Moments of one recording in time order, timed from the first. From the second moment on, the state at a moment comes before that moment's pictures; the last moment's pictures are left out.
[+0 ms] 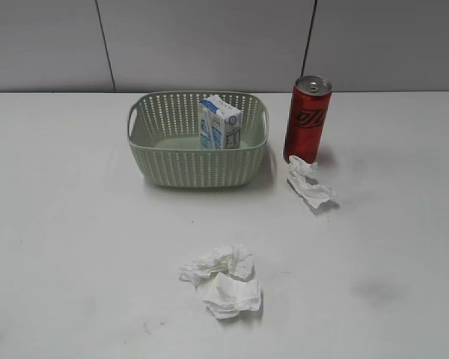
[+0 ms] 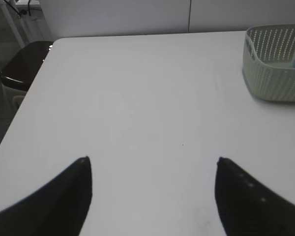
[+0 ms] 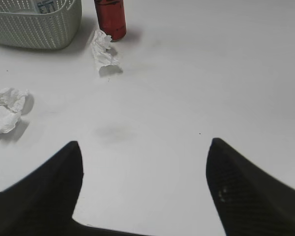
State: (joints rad) left arm 0.05 0.02 -0.52 -0.15 1.03 0.14; right arm 0.14 0.02 -0.50 0.09 1.05 -0.05
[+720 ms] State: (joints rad) left arm 0.05 -0.01 -0.52 -0.09 1.03 0.07; right arm 0.14 0.02 -0.50 0.09 1.05 -0.05
